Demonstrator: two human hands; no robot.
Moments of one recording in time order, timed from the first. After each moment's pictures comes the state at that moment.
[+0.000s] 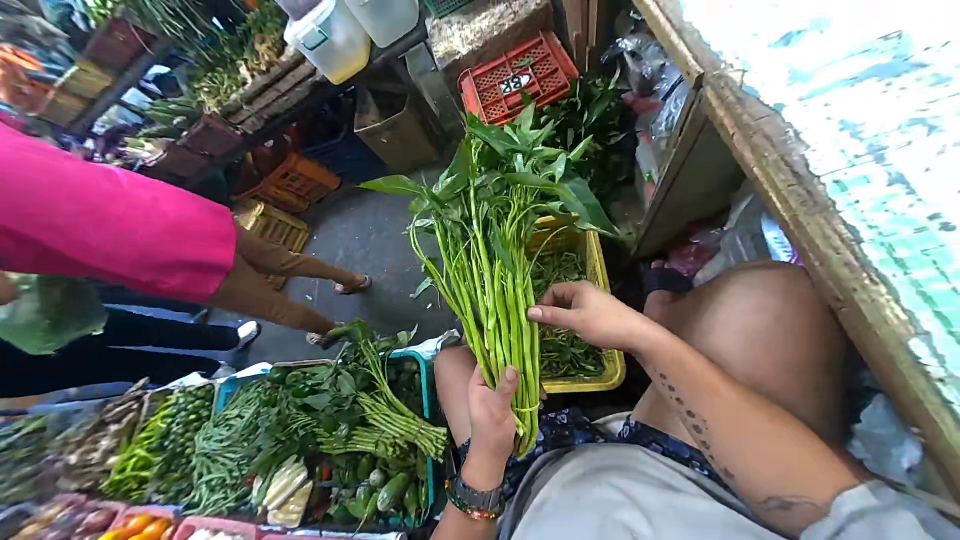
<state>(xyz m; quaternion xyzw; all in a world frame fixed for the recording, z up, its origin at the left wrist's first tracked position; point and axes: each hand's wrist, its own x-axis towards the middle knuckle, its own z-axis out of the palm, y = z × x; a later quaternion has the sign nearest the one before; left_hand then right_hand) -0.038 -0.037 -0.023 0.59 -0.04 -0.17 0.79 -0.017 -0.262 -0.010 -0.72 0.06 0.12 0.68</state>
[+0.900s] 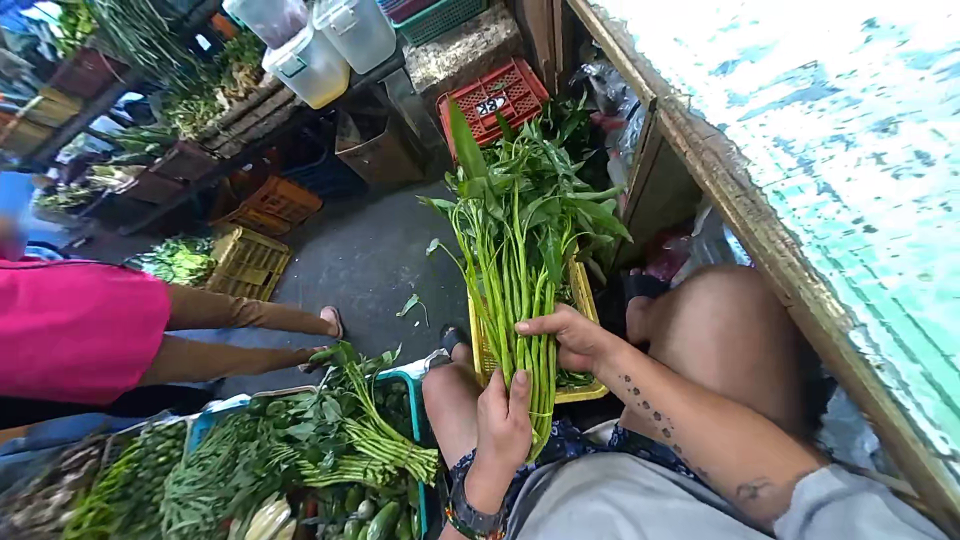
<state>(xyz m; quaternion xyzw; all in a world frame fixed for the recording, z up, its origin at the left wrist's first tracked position) -0.039 -0.049 -0.027 0.83 -0.19 -0.11 0.51 -0.023 -0.235 -0.020 -0.30 0.14 0.10 0.94</state>
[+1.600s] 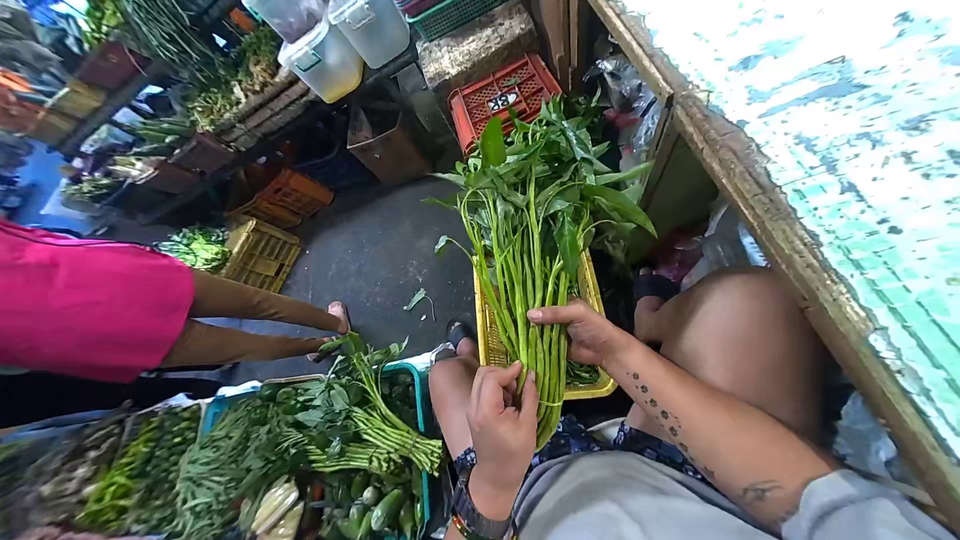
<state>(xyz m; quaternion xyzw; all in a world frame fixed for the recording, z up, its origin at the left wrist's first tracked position) -0.045 -0.052 -0.019 0.83 -0.28 0.15 0.46 -0.024 -0.239 -0.022 -0.31 0.12 0.09 0.94</state>
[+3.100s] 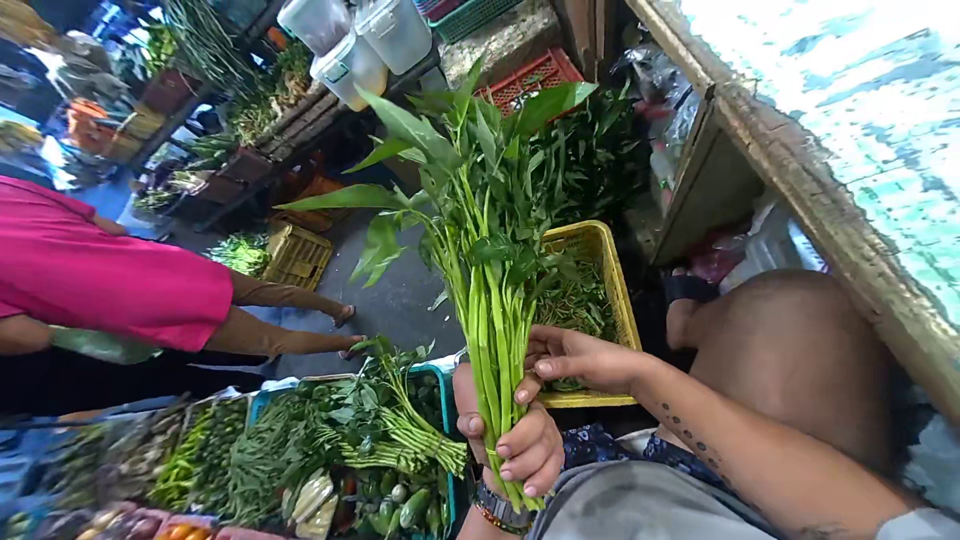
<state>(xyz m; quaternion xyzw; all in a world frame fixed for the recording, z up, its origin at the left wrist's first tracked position) -0.023 -0.034 0.002 -0.03 -0.09 -0.54 0.83 -0.023 -0.224 -0.023 -0.47 -0.10 0.20 0.85</state>
